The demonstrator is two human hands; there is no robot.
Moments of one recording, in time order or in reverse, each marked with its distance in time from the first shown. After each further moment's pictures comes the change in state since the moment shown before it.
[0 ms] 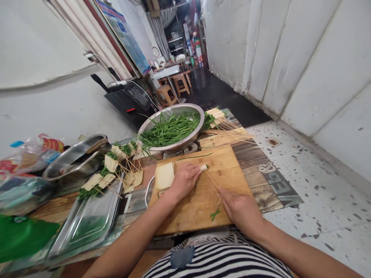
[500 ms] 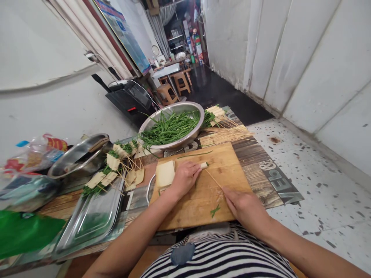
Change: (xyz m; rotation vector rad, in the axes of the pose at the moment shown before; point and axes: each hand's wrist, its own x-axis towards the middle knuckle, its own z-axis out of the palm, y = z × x) left_hand 0.000 0.001 -0.001 0.000 0.007 -0.011; right_hand -0.007 0.006 -0.008 0.093 0.009 -0.011
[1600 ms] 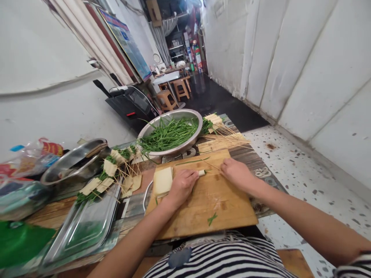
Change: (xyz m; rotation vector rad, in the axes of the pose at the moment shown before) left_hand -0.010 -0.004 0.011 0.091 0.116 0.052; right_hand 0.099 0.036 -0.050 -0.349 -0.317 0.003
